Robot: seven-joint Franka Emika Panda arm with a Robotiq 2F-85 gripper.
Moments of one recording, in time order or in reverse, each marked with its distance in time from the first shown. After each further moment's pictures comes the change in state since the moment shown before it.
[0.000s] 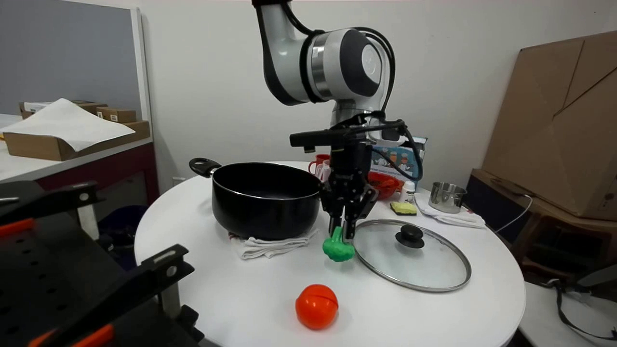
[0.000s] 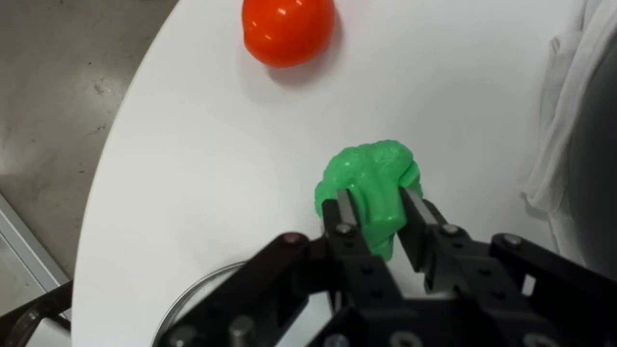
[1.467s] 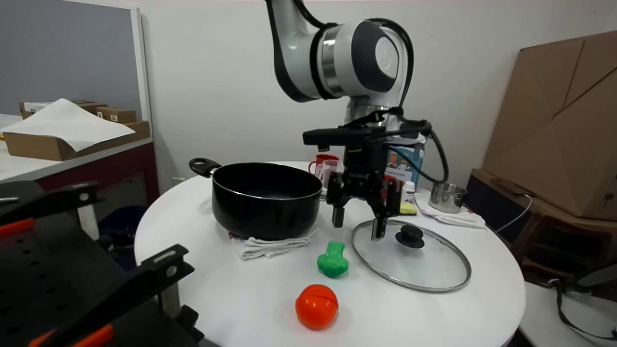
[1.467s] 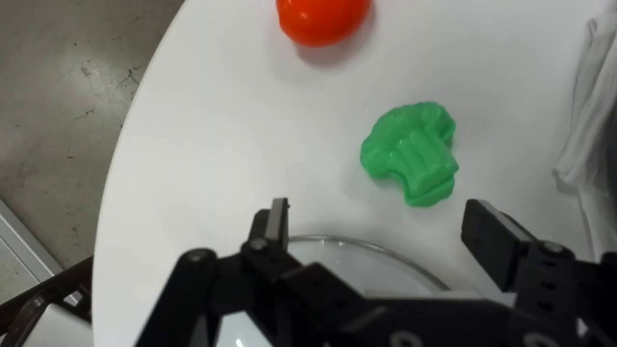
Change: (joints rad) arm -0.052 -0.029 -0.006 -0.016 0.032 0.050 -0.083
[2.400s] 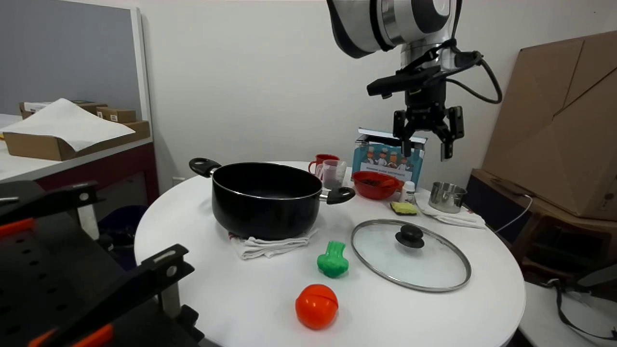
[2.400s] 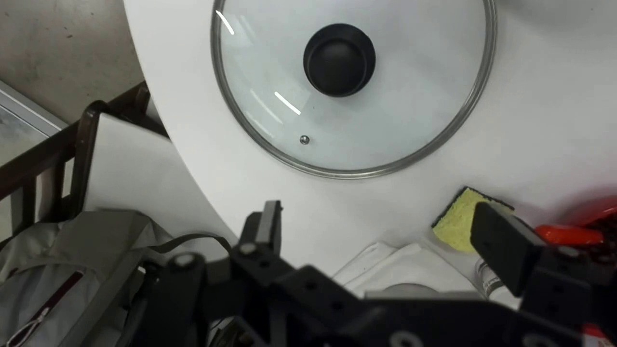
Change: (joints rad) arm -0.015 0.060 -0.021 0.429 0.028 -0.045 0.111
